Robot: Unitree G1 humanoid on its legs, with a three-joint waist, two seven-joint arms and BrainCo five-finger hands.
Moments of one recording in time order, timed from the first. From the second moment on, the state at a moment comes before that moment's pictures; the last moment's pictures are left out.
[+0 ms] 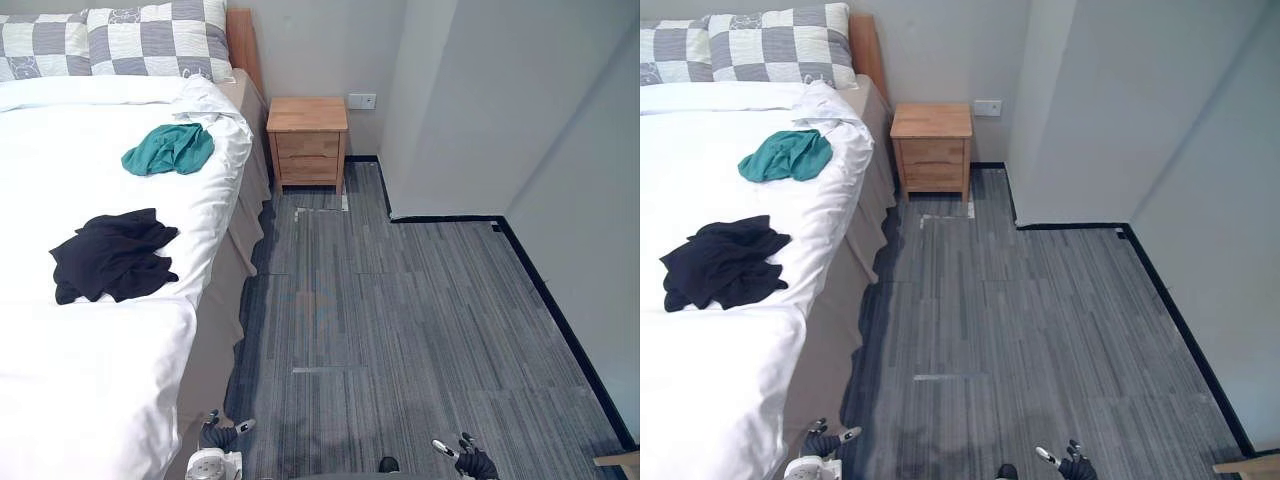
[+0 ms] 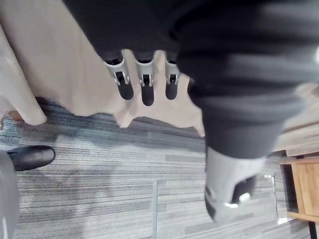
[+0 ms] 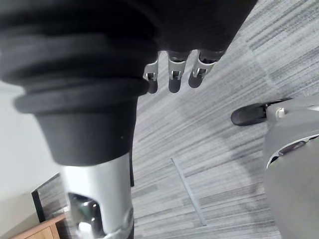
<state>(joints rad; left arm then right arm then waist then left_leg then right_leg) 0.07 0.19 -0.02 1.01 -0.03 -0.18 0.21 0.07 -0.14 -0.19 1.00 0.31 -0.34 0.09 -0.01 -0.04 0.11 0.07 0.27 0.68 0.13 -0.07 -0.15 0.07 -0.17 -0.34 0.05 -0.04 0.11</state>
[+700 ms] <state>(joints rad) 0.09 0.18 0.06 1.07 -0.16 -0.18 0.21 0.16 -0.16 -0.28 1.08 0.33 -0.17 0.16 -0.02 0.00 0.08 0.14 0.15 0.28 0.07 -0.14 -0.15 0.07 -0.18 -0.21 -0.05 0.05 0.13</state>
